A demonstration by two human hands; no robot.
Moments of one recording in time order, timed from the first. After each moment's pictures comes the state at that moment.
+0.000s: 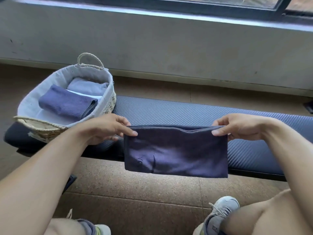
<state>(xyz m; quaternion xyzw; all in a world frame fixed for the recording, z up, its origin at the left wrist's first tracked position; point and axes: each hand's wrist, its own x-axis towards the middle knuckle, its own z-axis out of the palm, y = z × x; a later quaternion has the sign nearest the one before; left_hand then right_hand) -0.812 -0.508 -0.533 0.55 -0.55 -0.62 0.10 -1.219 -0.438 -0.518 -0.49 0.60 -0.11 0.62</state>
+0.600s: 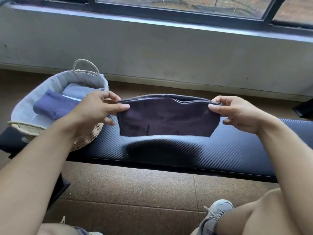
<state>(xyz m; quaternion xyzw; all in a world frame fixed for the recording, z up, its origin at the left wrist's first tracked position) -0.817 -0.513 -0.486 0.50 -0.58 -0.54 0.35 -1.197 -0.435 -0.472 -0.49 0.61 -0.37 0.50</state>
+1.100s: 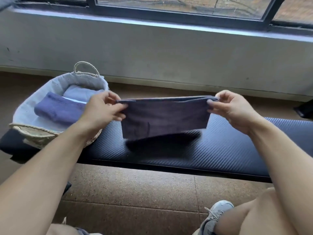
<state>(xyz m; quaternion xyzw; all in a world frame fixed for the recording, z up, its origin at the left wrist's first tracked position) -0.829 -0.515 -0.502 0.54 -0.58 -0.45 0.41 -1.193 -0.444 -0.485 -0.44 0.58 -0.51 0.46</state>
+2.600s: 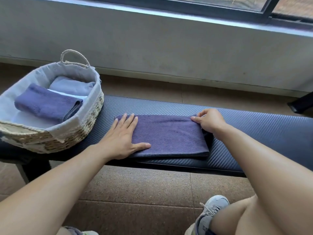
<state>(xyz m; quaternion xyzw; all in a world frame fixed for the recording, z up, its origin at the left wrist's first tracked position) -0.862 -0.496 -0.593 0.49 -0.85 -0.17 -0.06 -1.176 -0.474 -0.564 -0.41 0.83 -0.24 0.28</state>
